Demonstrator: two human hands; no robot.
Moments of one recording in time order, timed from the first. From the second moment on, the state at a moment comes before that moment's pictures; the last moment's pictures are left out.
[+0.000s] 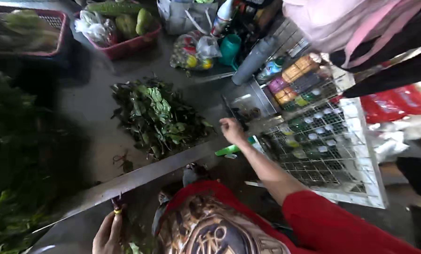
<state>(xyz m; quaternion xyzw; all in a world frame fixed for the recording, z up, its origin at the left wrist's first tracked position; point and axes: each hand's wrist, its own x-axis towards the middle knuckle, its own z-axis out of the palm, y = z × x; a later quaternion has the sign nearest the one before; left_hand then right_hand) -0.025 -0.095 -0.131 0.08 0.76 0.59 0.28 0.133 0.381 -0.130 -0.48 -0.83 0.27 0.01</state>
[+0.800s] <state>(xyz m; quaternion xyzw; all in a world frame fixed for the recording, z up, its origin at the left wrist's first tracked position) -0.064 0.023 -0.088 0.16 0.92 0.19 0.29 0.066 0.291 -0.105 -0.20 -0.89 0.39 -0.15</state>
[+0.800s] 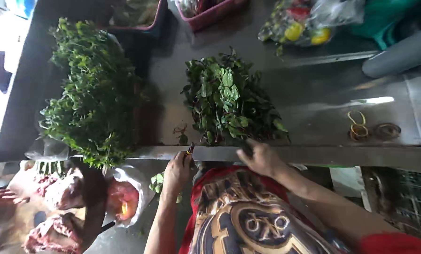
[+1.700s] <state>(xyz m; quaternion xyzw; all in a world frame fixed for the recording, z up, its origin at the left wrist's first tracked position) -0.274 -0.052 0.095 0.54 0.65 0.53 -0.05 0.061 0.205 -0.130 -0.46 -0.75 0.46 -0.15</state>
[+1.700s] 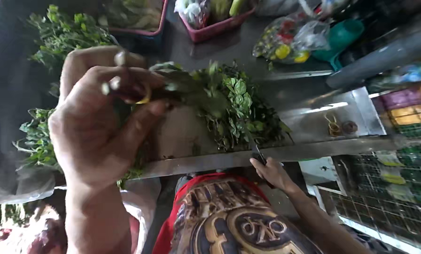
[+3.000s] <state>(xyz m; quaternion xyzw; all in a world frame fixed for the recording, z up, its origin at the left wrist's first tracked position) -0.081 0.131 -0.128 0.10 0.91 0.29 0.27 0.158 0.473 -0.153 -0.48 -0.84 0.27 0.04</state>
